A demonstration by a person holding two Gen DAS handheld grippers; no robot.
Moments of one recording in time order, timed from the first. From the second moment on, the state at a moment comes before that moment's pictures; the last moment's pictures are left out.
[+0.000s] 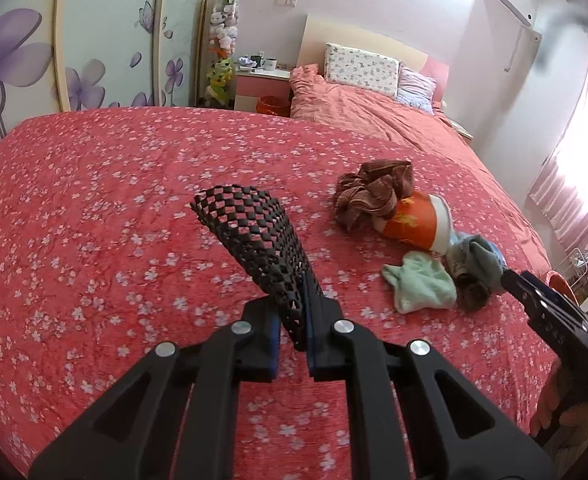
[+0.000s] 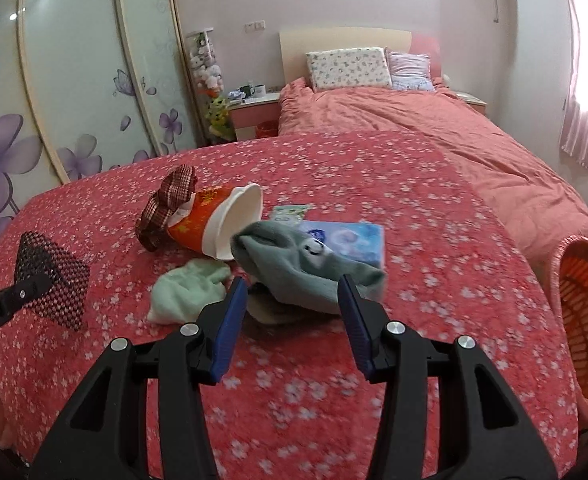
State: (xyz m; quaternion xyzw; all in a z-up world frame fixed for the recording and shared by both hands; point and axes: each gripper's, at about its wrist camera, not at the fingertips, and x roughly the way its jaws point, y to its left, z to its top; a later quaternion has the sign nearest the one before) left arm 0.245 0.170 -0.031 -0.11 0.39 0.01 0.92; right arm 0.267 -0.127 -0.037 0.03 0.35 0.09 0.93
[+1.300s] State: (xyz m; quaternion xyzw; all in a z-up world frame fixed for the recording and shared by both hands) left arm 0.246 0.114 -0.025 -0.09 0.39 -0.04 0.91; right arm 0.250 -0.168 -0.041 0.05 0.37 0.10 0.92
